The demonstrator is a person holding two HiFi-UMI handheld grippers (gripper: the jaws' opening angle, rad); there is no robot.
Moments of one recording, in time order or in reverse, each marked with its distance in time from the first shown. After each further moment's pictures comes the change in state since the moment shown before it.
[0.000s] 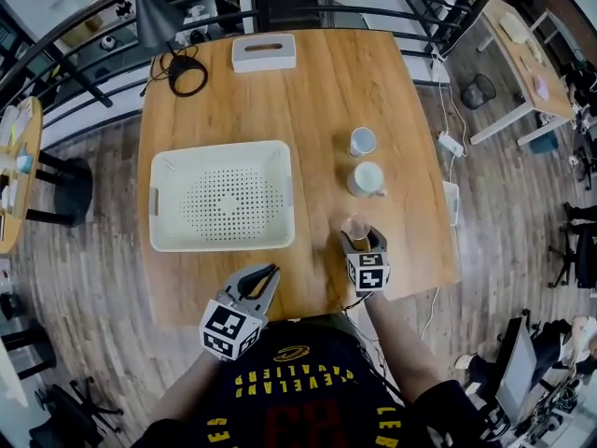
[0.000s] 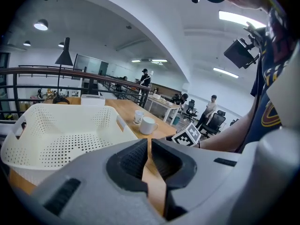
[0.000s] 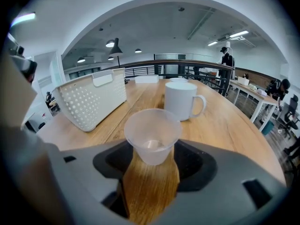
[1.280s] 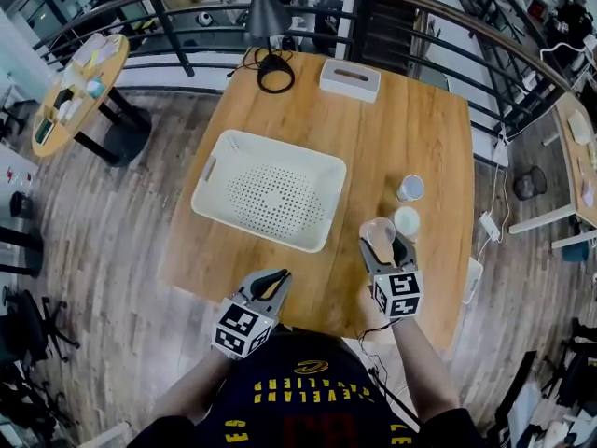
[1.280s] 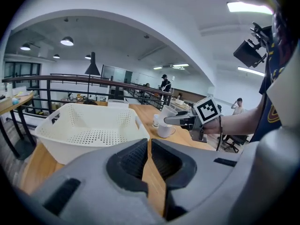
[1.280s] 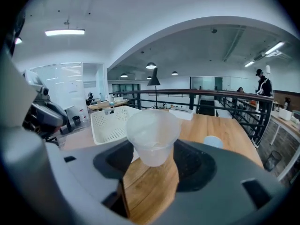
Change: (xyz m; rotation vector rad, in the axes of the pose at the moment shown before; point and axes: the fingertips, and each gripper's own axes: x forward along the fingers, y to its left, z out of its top) left arm -0.017 -0.002 -0.009 -0.093 -0.085 0.316; right arm -0.055 0.051 0.153 -0.284 -0.286 0.368
